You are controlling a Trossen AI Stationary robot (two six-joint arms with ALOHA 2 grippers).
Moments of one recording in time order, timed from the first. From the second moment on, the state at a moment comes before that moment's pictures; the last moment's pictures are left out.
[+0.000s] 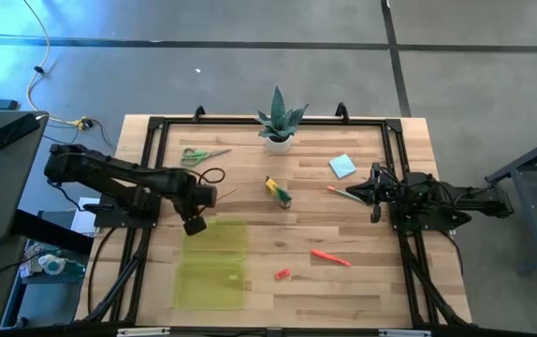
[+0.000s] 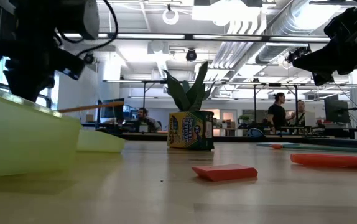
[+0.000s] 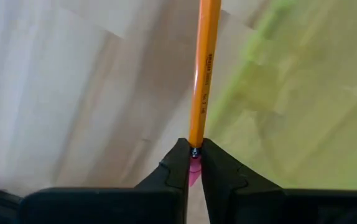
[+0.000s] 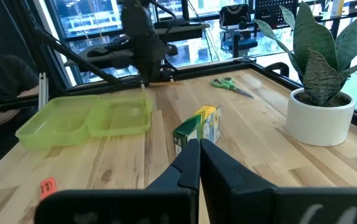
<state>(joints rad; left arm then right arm) 0.04 1.28 0.75 -1.03 0.04 -0.57 -0.01 0.01 0.07 -0.17 0.10 0.13</state>
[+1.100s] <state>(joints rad) -0.70 1.33 0.93 -0.75 0.02 -1.28 -0.01 0.01 0.07 -0.17 0.10 0.13</state>
